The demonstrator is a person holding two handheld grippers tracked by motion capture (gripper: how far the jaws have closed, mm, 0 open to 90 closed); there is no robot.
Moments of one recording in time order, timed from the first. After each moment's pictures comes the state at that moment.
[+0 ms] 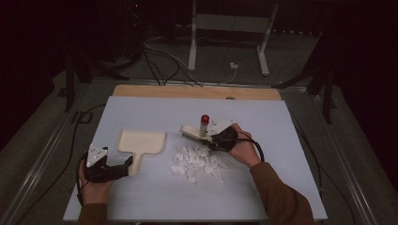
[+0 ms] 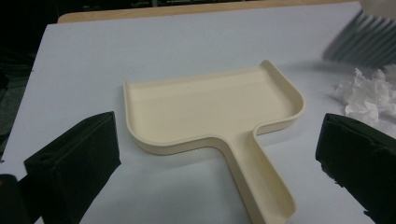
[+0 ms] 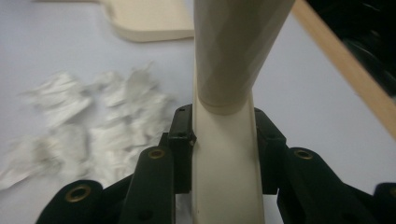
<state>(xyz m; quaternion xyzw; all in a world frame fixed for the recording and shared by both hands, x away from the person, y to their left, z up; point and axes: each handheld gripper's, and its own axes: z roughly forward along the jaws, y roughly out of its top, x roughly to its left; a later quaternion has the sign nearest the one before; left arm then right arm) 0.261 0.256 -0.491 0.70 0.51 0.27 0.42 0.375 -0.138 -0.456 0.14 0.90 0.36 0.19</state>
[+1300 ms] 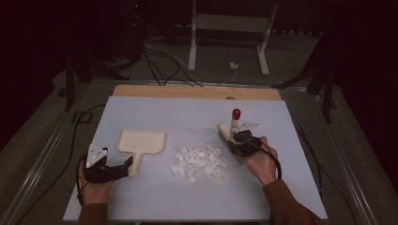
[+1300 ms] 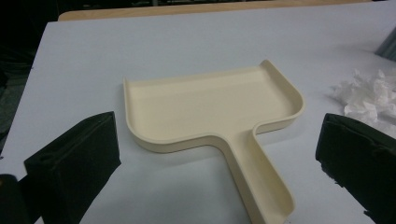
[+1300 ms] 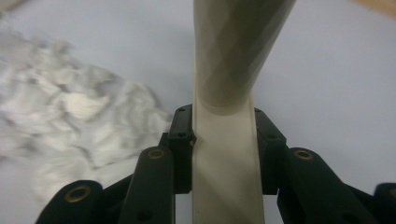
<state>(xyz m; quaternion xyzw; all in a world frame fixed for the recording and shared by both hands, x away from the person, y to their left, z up) 0.260 0.256 -0.492 0.70 0.51 0.27 0.42 0.342 -0.191 -0.458 0.45 0.82 0.28 0.20</state>
